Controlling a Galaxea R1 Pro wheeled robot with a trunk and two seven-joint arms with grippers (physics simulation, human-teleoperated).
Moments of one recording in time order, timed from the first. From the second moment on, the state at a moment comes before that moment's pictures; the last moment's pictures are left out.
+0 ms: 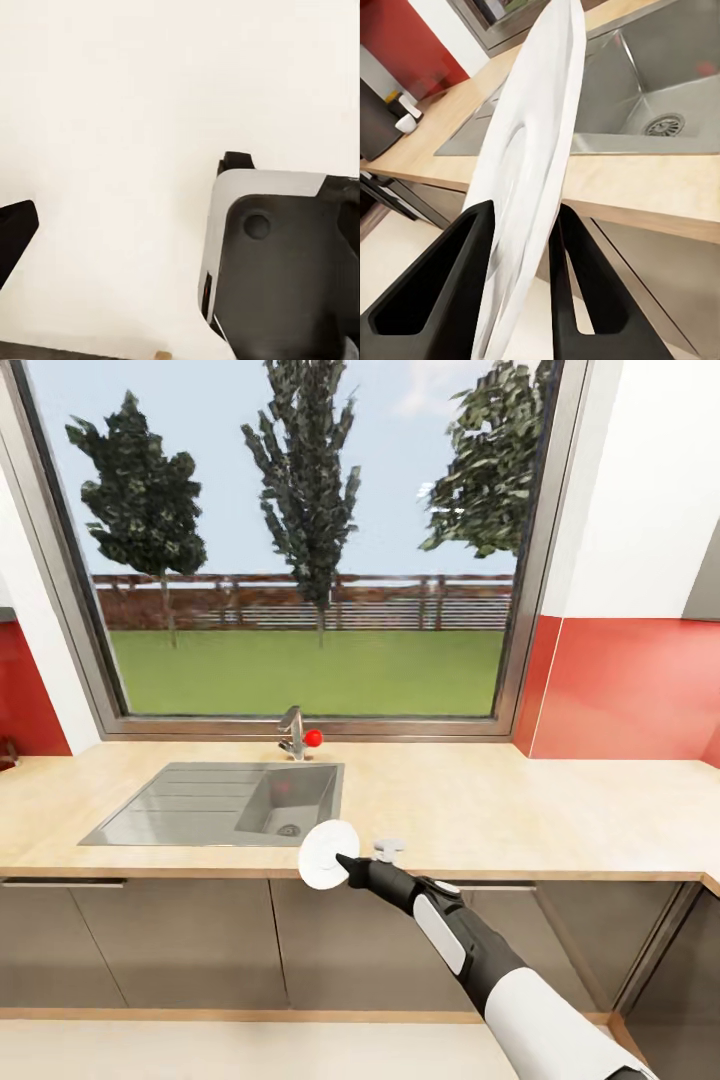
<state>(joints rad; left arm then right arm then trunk) -0.13 0.15 0.25 -0.54 -0.18 0.50 -0.15 -0.68 0.11 0.39 -0.69 -0.61 0.19 0.42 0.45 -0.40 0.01</state>
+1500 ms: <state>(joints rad) -0.13 0.14 0.27 -0.50 -0.17 0.49 0.14 -0.68 0.11 0.39 -0.70 -0.60 0.19 0.43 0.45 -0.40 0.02</state>
